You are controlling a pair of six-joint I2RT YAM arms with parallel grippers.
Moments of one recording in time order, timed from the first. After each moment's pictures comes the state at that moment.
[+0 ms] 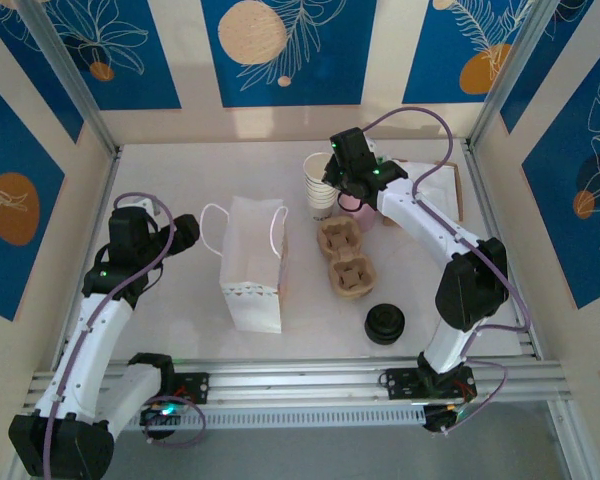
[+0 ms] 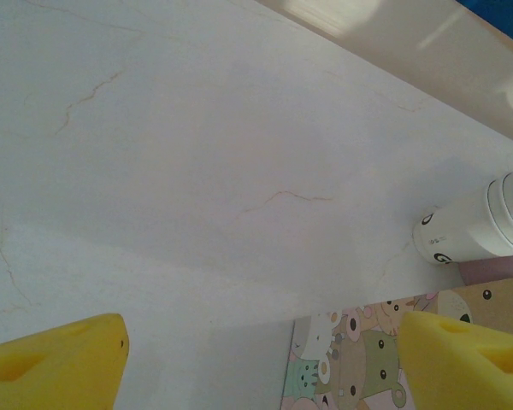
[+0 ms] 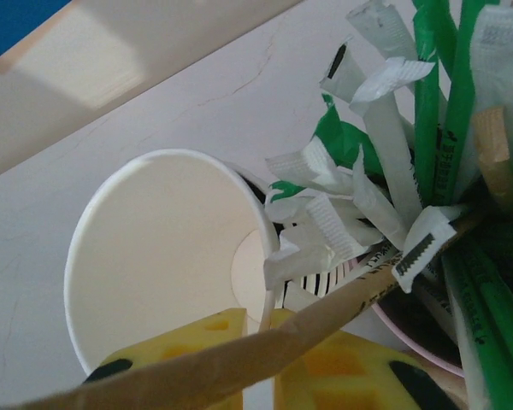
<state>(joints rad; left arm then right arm) -0.09 0.88 0.83 -0.55 0.09 -0.49 0.50 1.72 1.57 -0.62 0.22 0.81</state>
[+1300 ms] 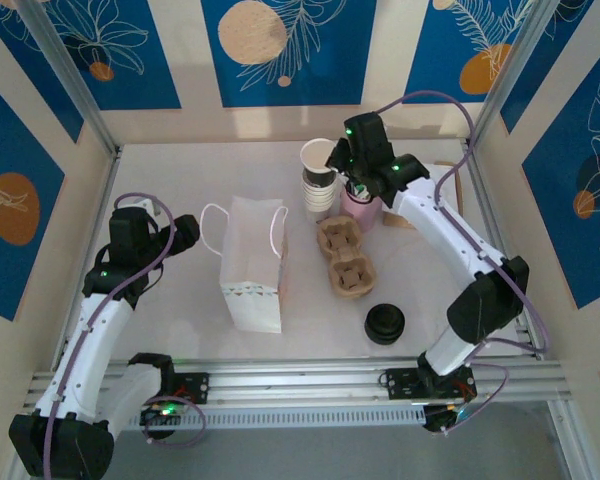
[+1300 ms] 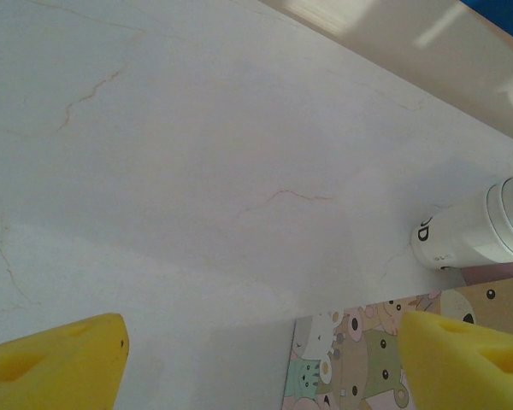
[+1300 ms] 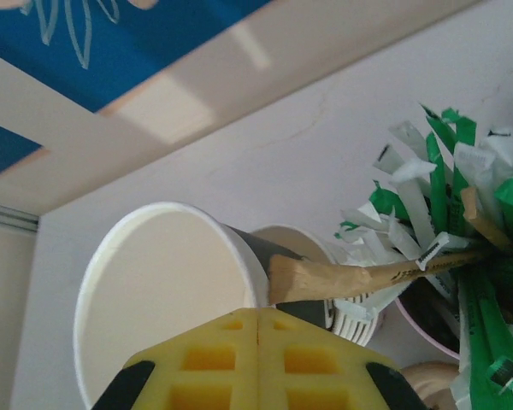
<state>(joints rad) -0.09 0.88 0.83 -0.55 0.09 -0.49 0.50 1.61 1.65 -0.65 0.18 0.77</state>
